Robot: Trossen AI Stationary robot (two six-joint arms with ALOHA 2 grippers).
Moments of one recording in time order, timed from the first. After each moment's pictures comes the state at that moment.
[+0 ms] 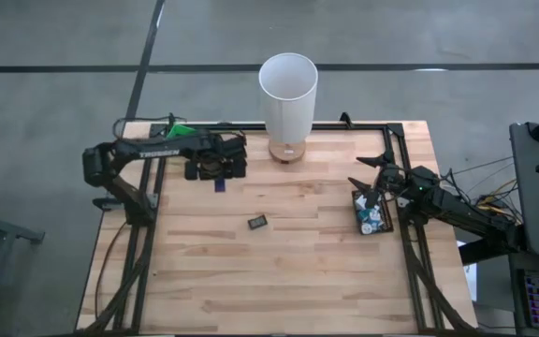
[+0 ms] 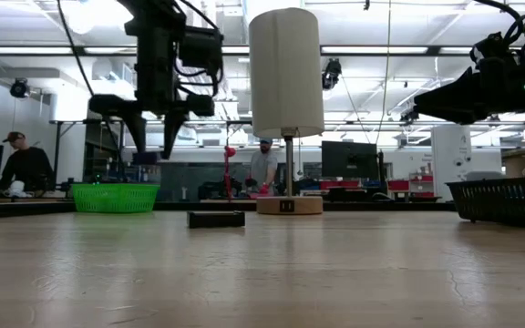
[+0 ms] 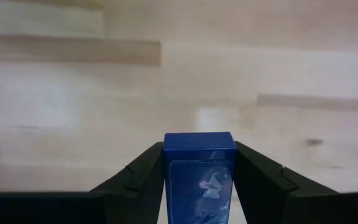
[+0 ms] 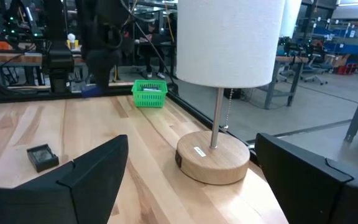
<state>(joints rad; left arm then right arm) 0.34 1.63 1.22 -1.11 -0.10 -1.28 -0.42 0.02 0.01 0.01 0.01 -0.05</state>
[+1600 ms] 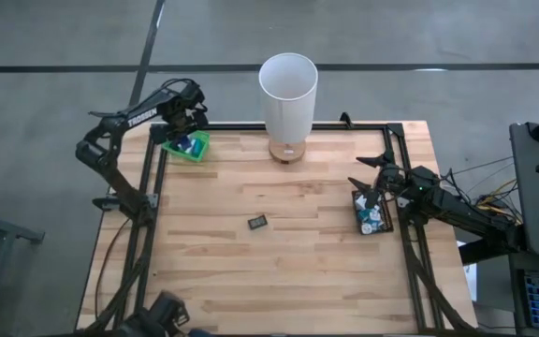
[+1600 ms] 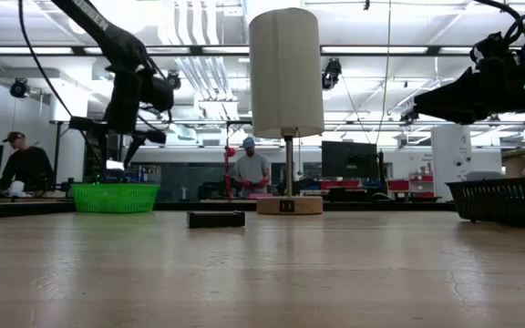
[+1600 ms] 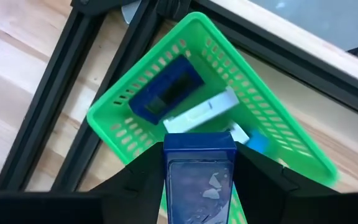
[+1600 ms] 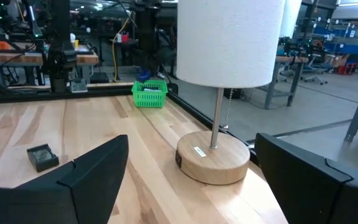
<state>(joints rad) 1.02 1.64 1.22 -1.08 -0.27 -1.04 -0.42 0.02 0.01 0.01 0.01 -0.05</state>
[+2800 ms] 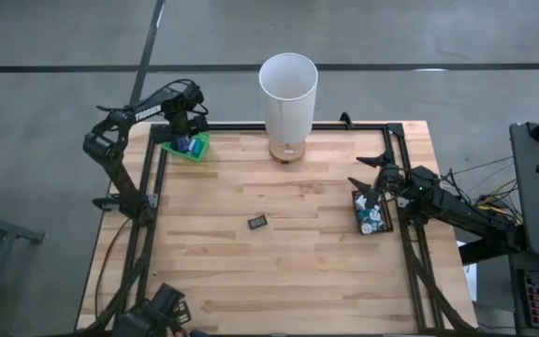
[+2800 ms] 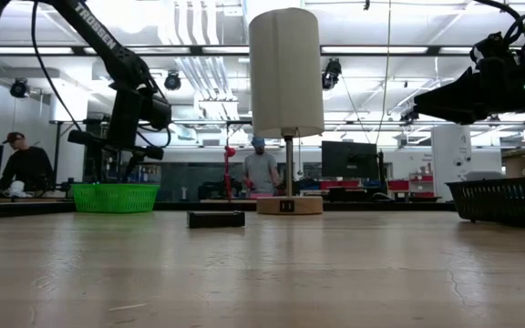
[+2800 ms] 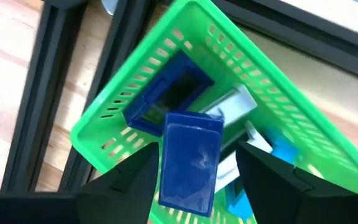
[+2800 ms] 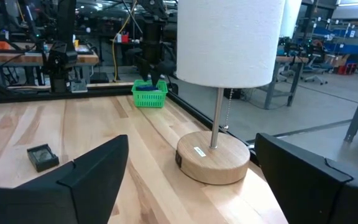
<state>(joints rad) 1.08 1.75 1.22 -1.05 -0.22 -0.90 -0.42 0.02 0.01 0.01 0.01 -0.05</state>
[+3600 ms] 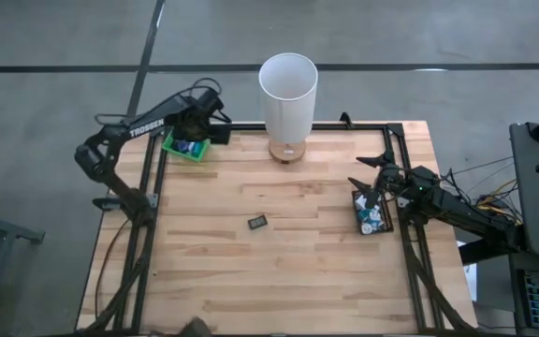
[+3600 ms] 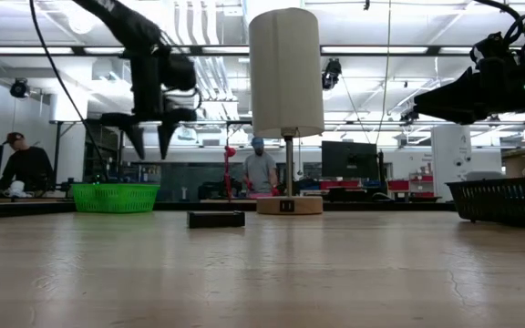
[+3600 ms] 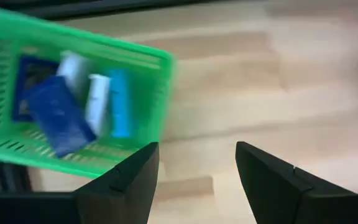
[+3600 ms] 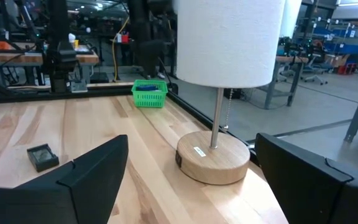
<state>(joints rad) 0.81 1.61 1.26 -1.02 -0.11 -0.66 -0.42 0.02 0.01 0.01 0.01 -0.05</state>
